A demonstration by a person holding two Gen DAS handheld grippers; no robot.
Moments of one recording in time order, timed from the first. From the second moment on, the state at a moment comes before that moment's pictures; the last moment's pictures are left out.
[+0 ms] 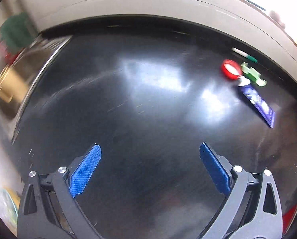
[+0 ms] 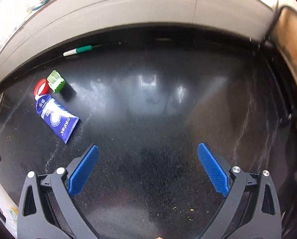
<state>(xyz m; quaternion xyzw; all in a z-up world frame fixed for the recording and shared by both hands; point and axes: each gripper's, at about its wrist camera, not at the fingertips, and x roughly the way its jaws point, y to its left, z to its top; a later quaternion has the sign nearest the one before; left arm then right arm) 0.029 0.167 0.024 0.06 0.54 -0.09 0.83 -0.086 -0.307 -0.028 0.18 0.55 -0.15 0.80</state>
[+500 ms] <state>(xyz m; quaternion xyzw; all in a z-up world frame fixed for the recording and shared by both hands) 0.088 0.083 0.002 0.13 0.57 -0.15 0.80 -0.012 -0.297 -0.051 0.18 0.57 -0.10 0.79</state>
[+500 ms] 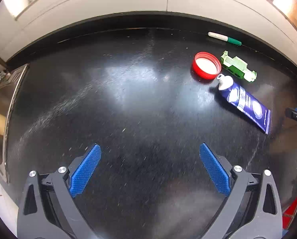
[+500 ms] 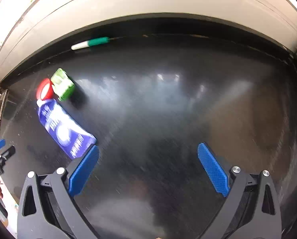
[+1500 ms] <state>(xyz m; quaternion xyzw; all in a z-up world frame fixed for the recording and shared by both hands) 0.192 -0.018 -0.024 0.19 0.59 -0.18 0.76 0.129 -0.232 -0.070 0.07 0.57 0.01 0.82</state>
